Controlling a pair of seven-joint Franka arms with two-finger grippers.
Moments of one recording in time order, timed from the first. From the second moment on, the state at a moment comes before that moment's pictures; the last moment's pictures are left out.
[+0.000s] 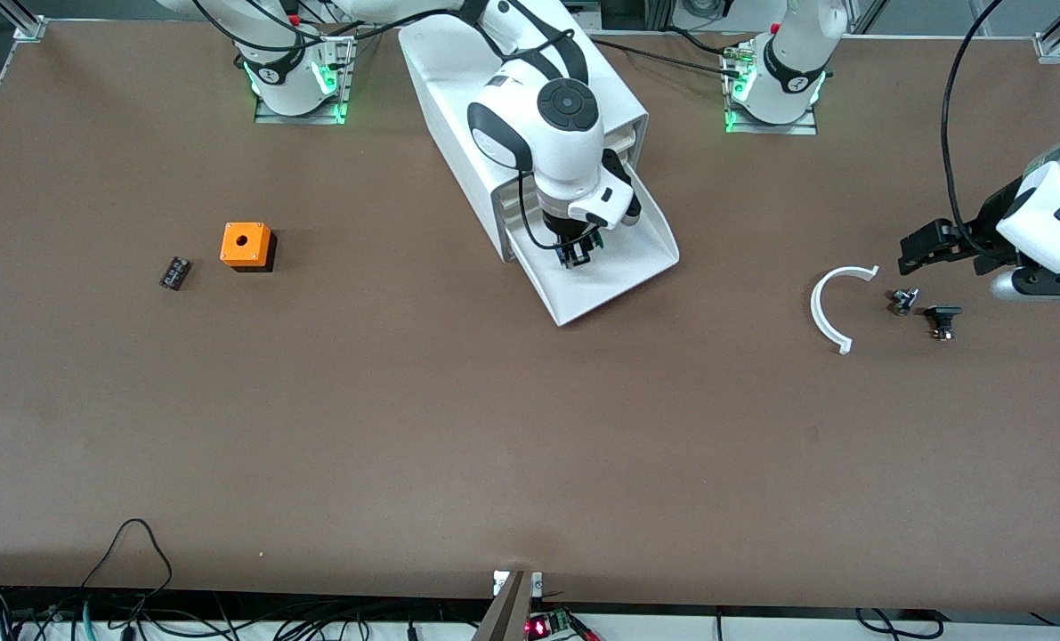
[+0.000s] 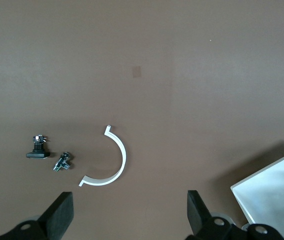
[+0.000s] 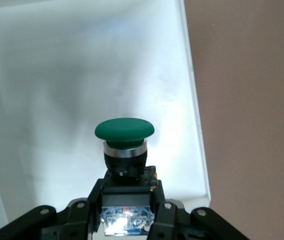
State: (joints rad) left arm 0.07 0.10 -0.10 -1.59 -0.01 1.66 -0.05; right arm 0.86 0.69 0.08 -1.37 -0.10 2.12 -0.94
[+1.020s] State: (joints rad) left arm 0.07 0.10 -0.10 -1.59 -0.01 1.66 -0.05; right arm 0.89 0.73 0.07 -1.32 -0.10 2.16 -0.73
